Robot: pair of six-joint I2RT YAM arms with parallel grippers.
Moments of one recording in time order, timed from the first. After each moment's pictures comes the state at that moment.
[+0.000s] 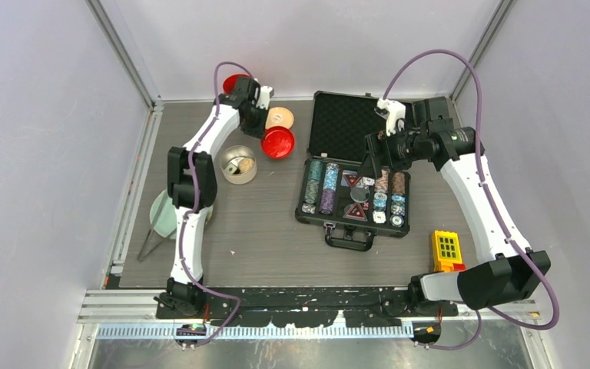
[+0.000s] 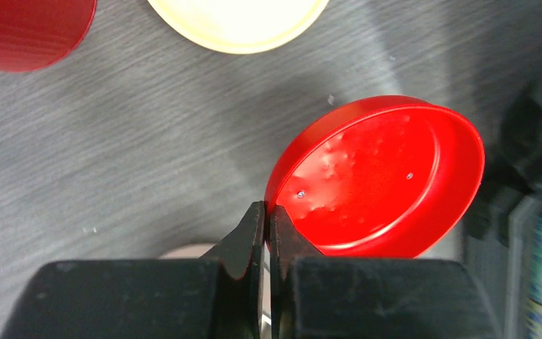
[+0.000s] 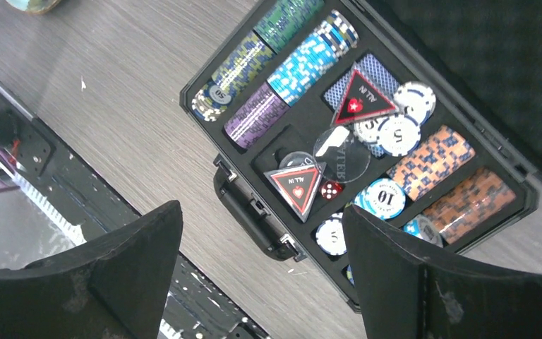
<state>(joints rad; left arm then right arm) -0.28 2.33 2.12 -0.77 0.17 0.04 0.17 1.32 1.42 -0.99 -0.52 -0.14</state>
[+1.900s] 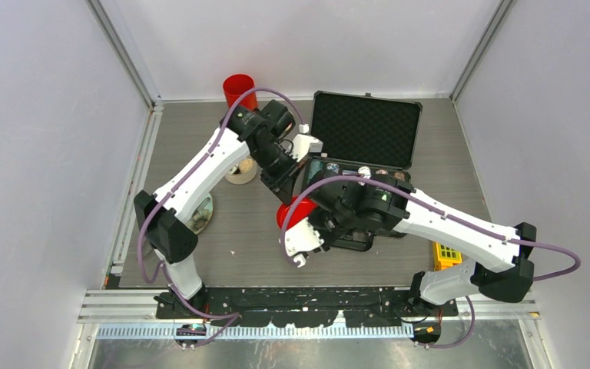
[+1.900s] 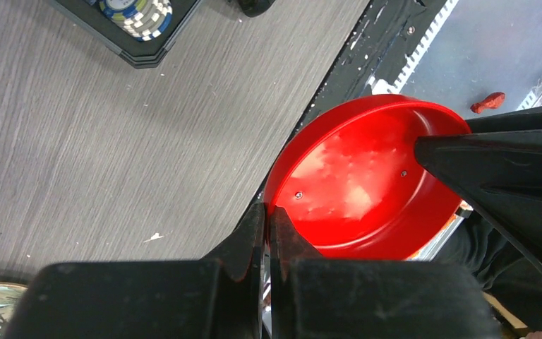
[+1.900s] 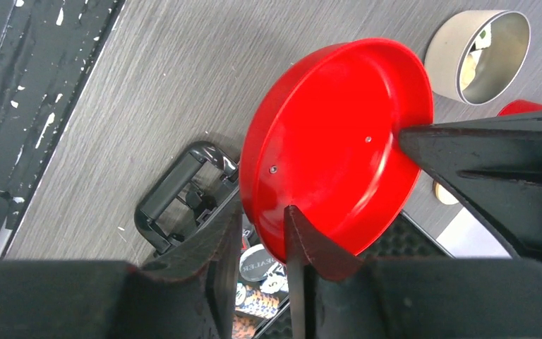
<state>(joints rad) -0.67 1.77 1.90 -1.45 0.53 0.17 1.16 1.35 1.50 -1.17 -0.11 -1.07</state>
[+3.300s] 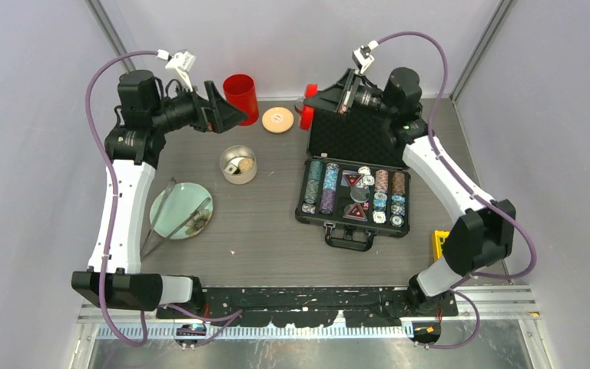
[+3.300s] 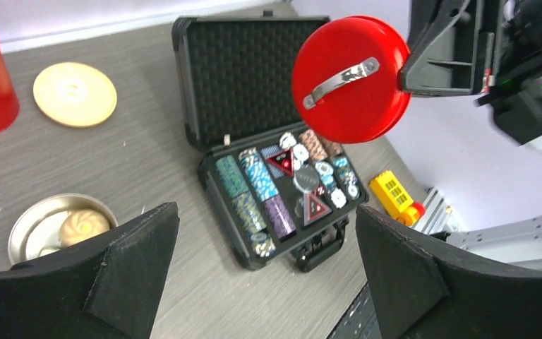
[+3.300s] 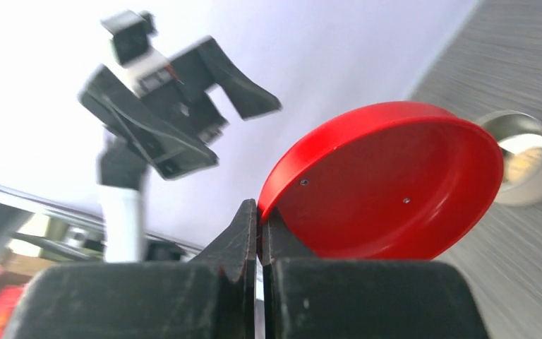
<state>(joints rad) -0.06 1.31 1.64 -0.66 0.77 -0.25 0.35 1.54 1.47 0.12 -0.87 1.00</state>
